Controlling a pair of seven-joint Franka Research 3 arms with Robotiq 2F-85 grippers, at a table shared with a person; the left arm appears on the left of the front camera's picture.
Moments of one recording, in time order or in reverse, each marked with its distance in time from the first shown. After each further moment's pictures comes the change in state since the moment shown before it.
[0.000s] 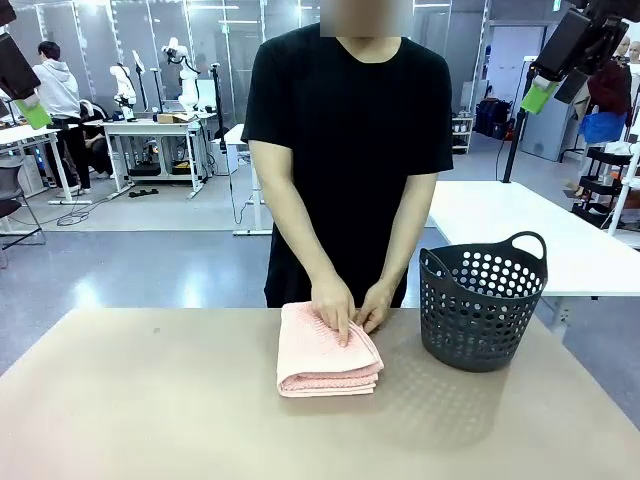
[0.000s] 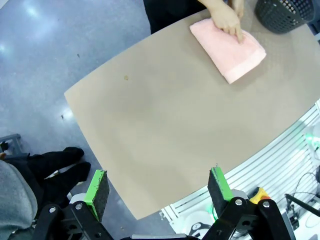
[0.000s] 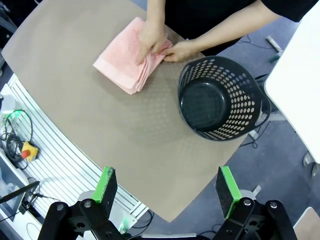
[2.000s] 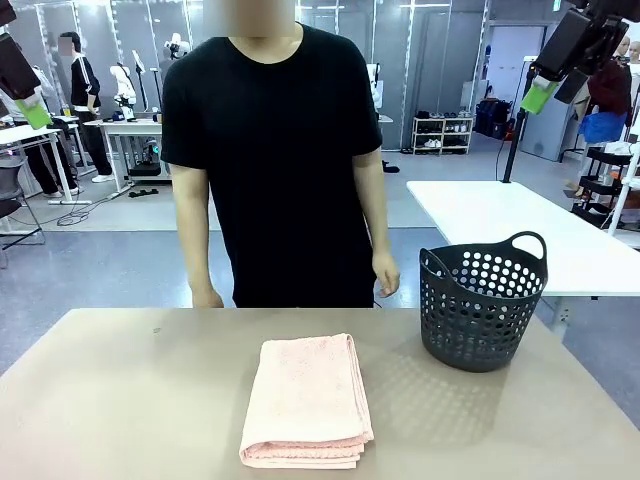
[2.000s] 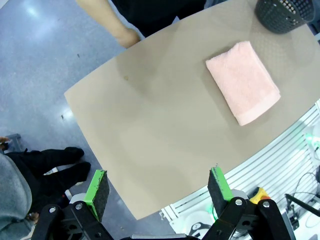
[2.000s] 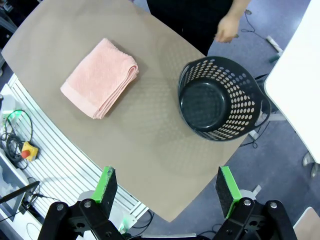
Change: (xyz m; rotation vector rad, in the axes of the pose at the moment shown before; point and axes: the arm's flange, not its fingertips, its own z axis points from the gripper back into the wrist) left arm 0.000 0.000 0.000 0.000 0.000 0.000; right arm 0.000 0.000 0.000 0.000 0.000 0.000
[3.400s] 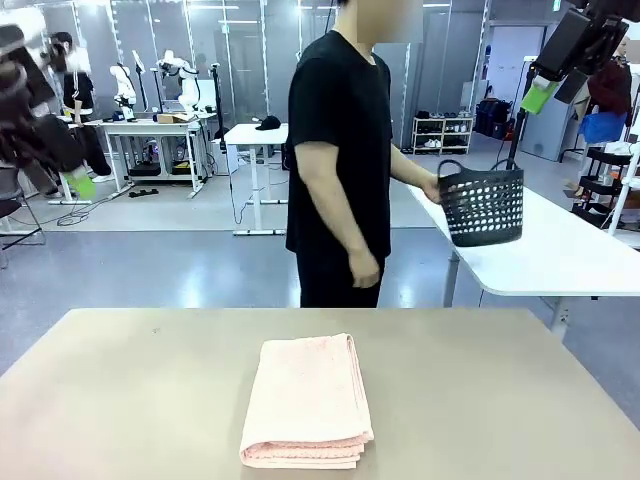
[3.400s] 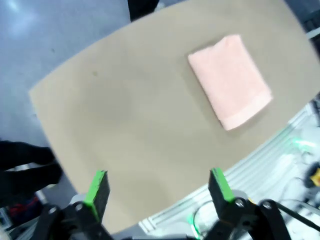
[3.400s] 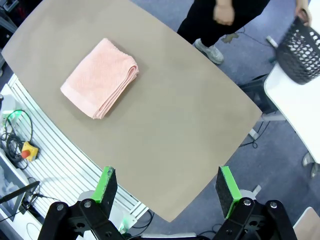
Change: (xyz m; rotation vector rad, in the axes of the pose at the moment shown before) left arm -0.021 -0.020 -0.096 -0.112 0.012 0.056; right arm 0.000 0.000 0.000 0.000 0.000 0.000
